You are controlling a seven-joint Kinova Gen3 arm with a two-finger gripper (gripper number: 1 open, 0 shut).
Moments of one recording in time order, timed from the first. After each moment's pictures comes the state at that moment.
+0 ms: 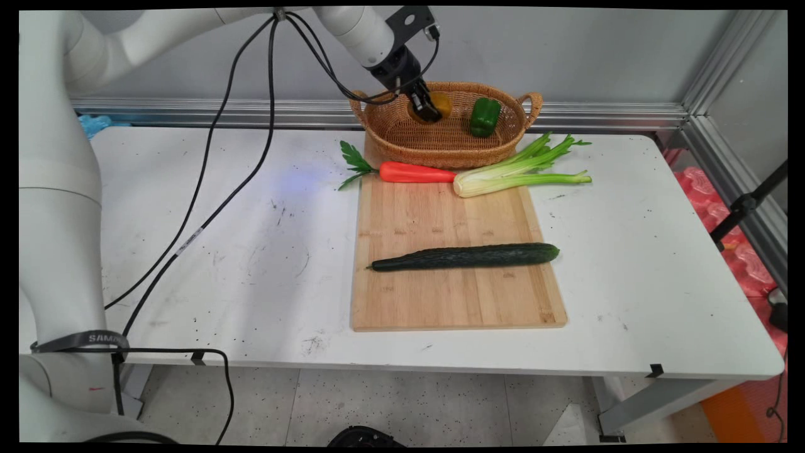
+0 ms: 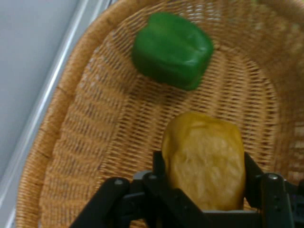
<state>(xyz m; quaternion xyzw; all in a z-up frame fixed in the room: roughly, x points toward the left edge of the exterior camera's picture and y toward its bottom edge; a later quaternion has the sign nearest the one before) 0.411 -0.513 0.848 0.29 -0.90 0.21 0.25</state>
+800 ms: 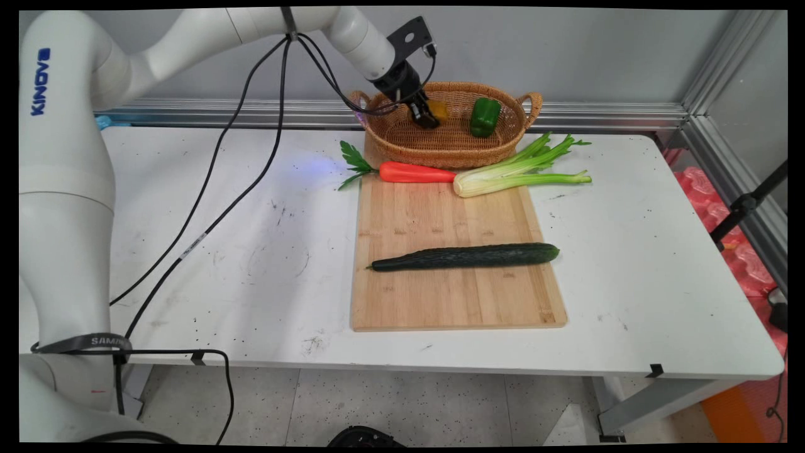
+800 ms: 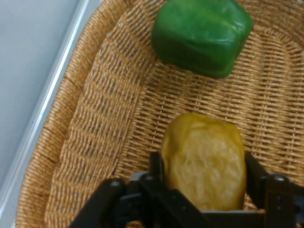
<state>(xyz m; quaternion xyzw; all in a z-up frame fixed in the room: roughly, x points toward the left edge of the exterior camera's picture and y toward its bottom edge) 0.424 -0.547 0.804 0.27 -0.90 0.21 0.25</state>
